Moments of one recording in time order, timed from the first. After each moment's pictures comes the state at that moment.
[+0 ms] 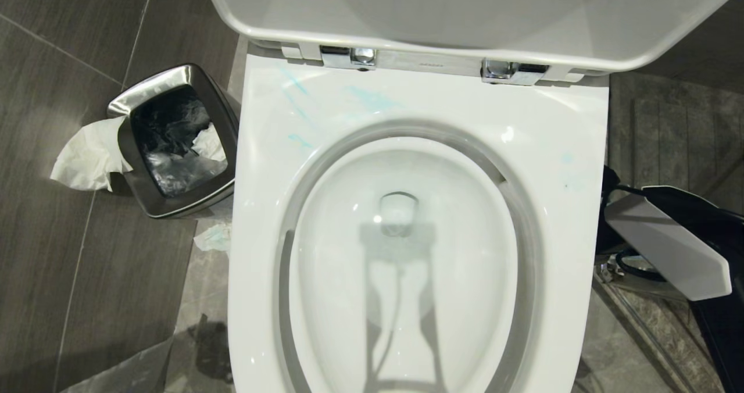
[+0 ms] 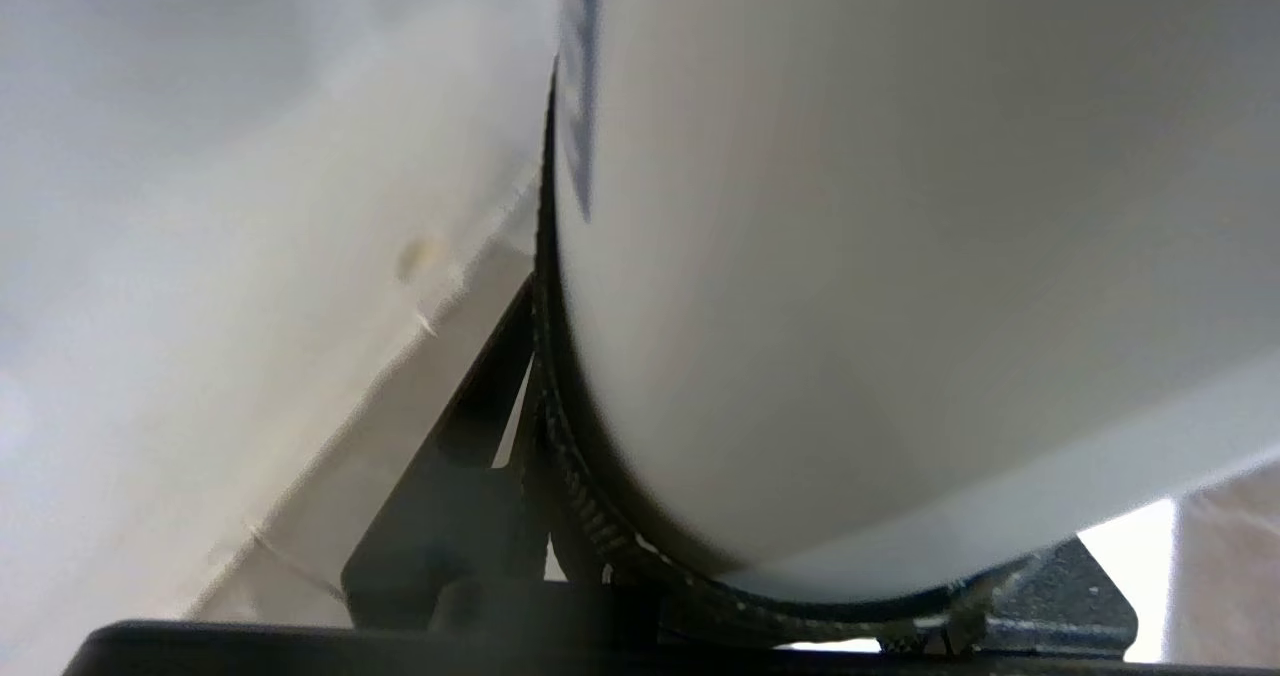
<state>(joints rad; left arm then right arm) 0.00 0.00 0.00 0.01 0.00 0.00 0.07 2.52 -1.52 -1.52 0.16 -0.35</state>
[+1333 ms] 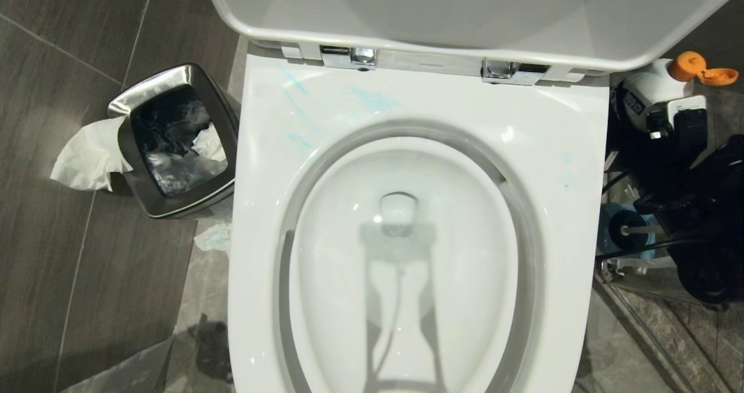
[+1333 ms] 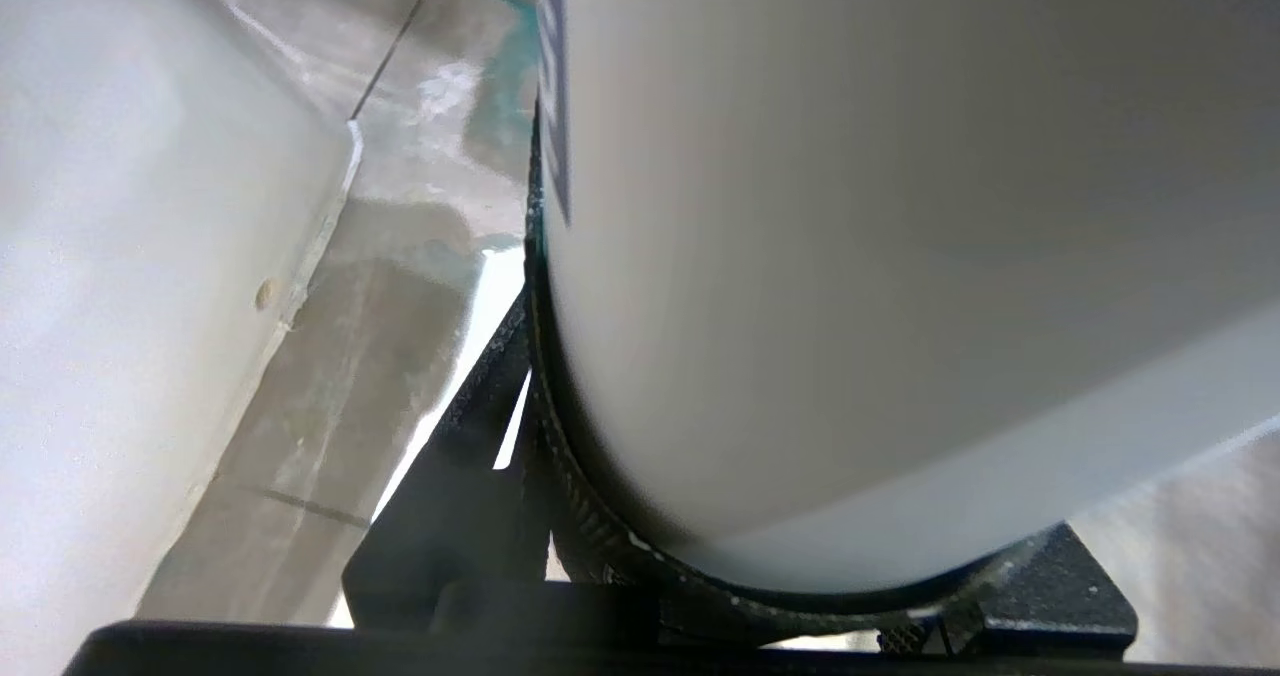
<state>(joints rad) 0.00 0.00 0.00 0.01 0.00 0.00 -0.02 1.90 -0.79 -1.52 -0.02 -0.25</state>
